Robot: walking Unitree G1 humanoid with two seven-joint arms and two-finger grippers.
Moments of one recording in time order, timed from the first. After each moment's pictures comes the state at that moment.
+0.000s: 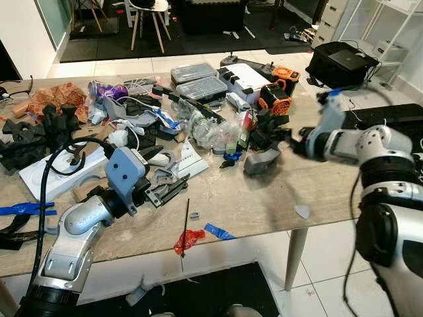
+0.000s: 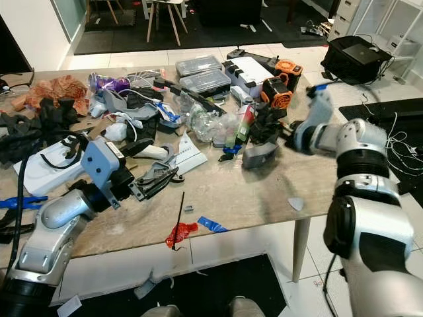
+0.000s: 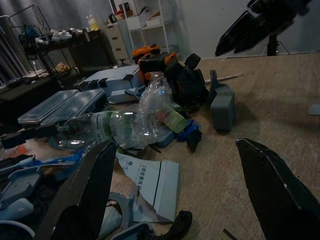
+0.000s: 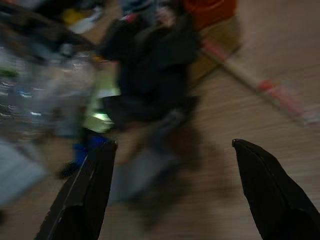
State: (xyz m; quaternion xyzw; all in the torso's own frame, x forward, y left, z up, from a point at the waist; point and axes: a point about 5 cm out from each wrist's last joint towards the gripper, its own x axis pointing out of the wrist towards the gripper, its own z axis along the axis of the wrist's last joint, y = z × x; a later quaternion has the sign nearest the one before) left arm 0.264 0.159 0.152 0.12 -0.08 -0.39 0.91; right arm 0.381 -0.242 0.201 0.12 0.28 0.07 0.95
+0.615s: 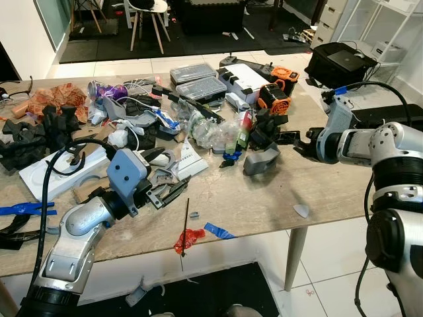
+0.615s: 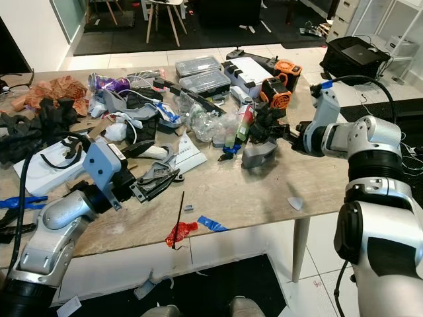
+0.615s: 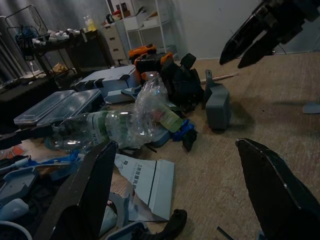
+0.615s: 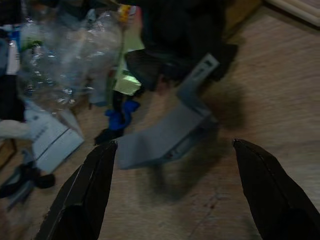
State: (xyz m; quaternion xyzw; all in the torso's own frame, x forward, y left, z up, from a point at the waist) left arm 0.263 0.158 0.150 0.12 -0.08 -0.39 0.91; right arm 0.368 -0.237 0.184 0.22 0.34 0.11 0.91
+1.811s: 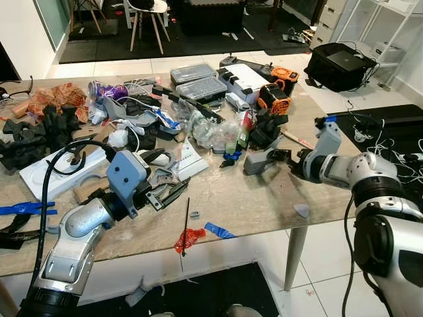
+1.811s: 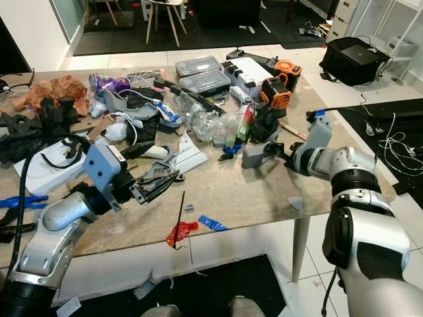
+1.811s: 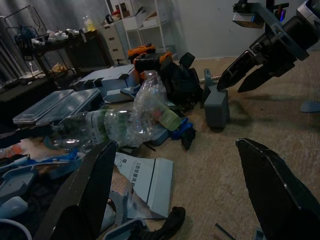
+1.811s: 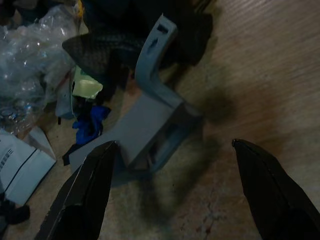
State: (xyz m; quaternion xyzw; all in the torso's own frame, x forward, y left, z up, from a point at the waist) left arm 0.262 0.158 0.148 0.12 -0.08 -0.39 0.91; right arm 0.371 -0.227 0.135 0.27 0.32 0.06 0.91
